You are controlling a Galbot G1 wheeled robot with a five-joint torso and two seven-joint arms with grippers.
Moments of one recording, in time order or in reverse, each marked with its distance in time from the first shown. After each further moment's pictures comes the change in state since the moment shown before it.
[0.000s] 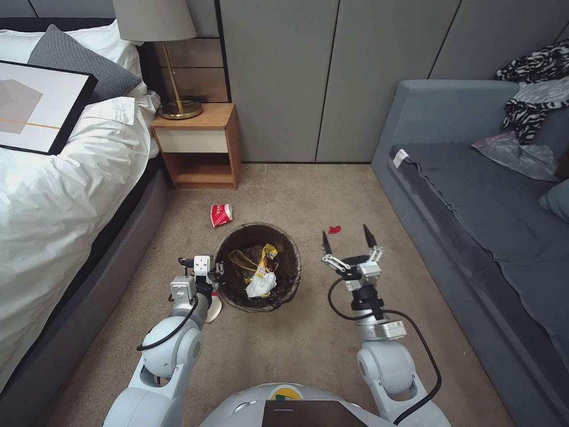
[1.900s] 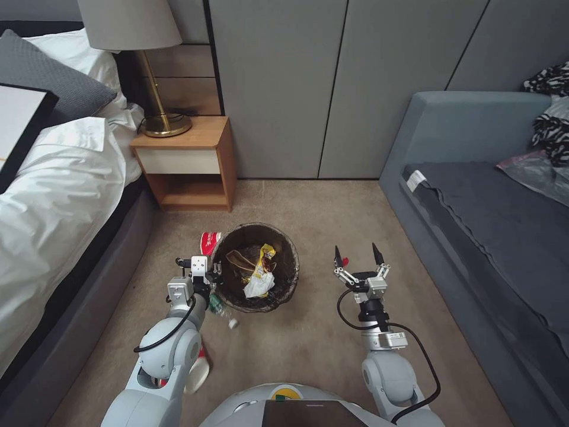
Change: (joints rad) left arm 0.009 0.000 -0.019 -0.005 -0.006 -0.008 0.004; right arm -0.037 0.039 0.151 -0.200 0.026 0.123 0.025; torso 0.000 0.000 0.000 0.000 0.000
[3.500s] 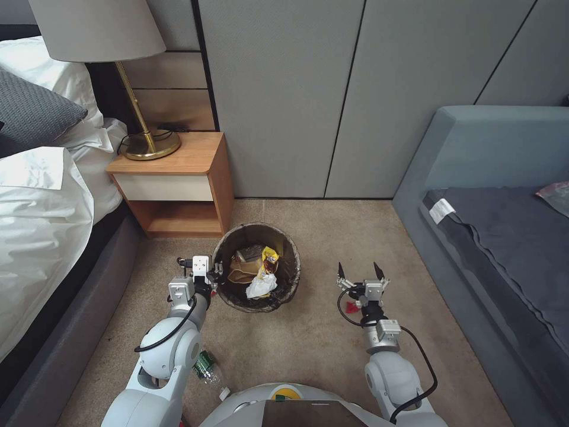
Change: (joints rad) left arm 0.000 0.004 0.008 -0.003 -0.001 0.005 -0.001; right arm -0.021 -0.022 -0.001 0.013 -0.051 -0.275 0.103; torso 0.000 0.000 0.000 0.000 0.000
